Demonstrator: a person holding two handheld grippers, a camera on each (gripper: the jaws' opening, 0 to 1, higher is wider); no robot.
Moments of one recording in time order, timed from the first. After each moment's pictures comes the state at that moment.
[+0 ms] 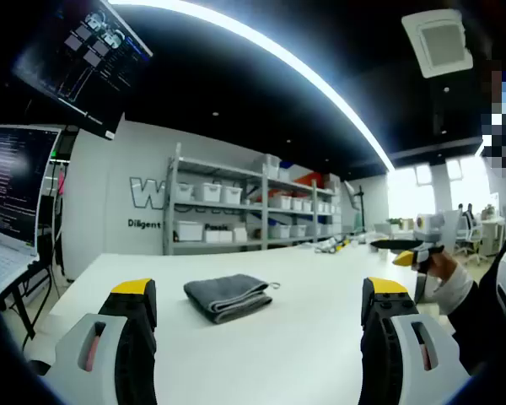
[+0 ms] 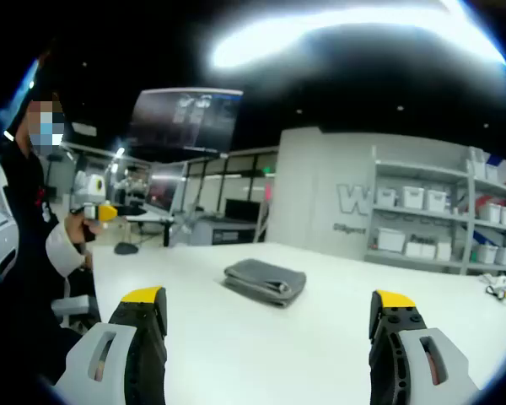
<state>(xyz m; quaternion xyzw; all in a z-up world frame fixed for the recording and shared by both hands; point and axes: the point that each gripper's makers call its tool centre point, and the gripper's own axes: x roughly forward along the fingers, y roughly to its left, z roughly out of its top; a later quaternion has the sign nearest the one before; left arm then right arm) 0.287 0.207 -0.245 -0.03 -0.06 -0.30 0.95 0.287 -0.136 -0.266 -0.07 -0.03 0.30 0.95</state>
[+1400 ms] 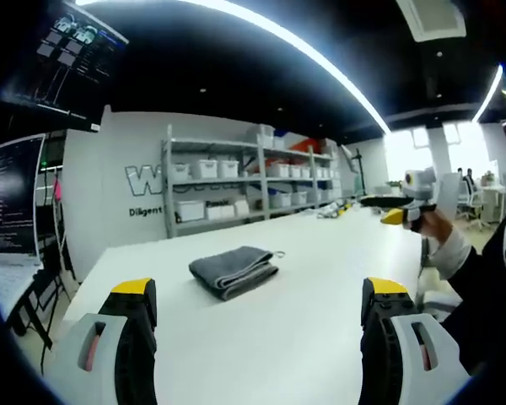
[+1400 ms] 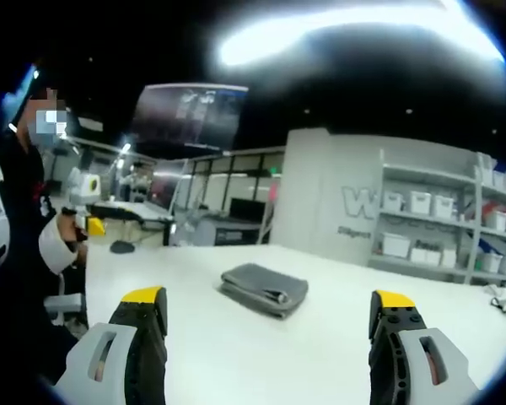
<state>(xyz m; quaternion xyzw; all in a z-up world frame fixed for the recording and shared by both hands) 0.291 0.202 -0.268 0.04 -0.01 -0.30 0.95 0.322 -0.120 -0.254 -0.08 -0.04 0.31 0.95</state>
